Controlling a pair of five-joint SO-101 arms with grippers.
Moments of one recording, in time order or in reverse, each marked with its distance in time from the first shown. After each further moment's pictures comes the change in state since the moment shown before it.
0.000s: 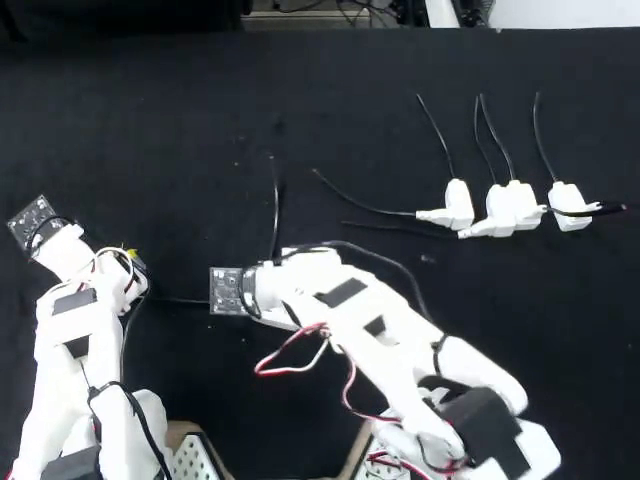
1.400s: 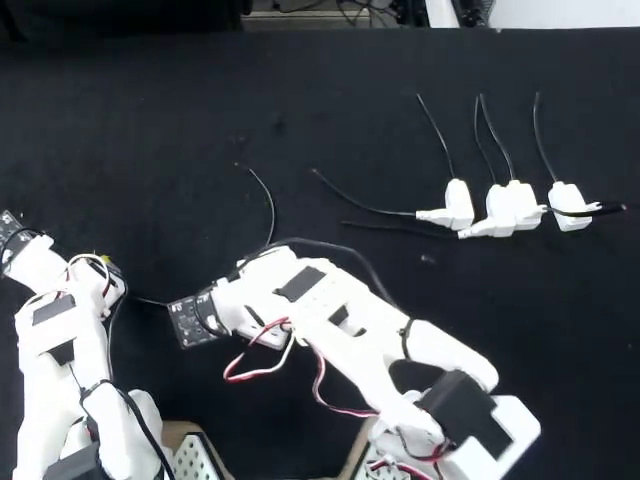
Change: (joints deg) left arm -7.8 0.0 0.0 0.0 0.0; right arm -8.8 7.4 -13.5 12.0 9.8
